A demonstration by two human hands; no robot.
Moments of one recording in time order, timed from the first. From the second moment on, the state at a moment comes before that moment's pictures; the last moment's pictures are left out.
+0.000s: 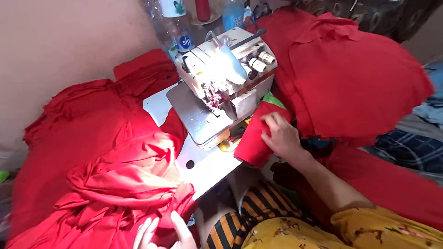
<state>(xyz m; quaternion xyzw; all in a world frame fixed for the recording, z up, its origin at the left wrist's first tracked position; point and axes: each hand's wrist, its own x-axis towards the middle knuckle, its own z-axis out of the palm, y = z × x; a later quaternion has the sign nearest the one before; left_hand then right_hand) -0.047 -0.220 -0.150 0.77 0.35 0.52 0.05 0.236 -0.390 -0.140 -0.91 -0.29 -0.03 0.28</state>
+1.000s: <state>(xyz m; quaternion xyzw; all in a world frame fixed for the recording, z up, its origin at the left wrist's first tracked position) -0.011 -0.199 -0.038 0.76 0.14 0.54 0.34 0.194 -0.408 -0.113 -0.50 -0.51 0.31 0.62</state>
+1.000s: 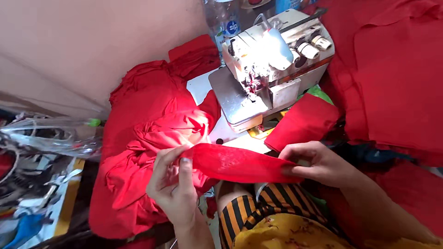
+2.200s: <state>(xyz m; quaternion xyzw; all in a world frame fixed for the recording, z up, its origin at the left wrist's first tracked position) 0.016 -0.257 -0.102 0.69 0.23 0.48 0.48 0.140 -0.329 -0.111 -0.51 -0.47 0.19 0.69</state>
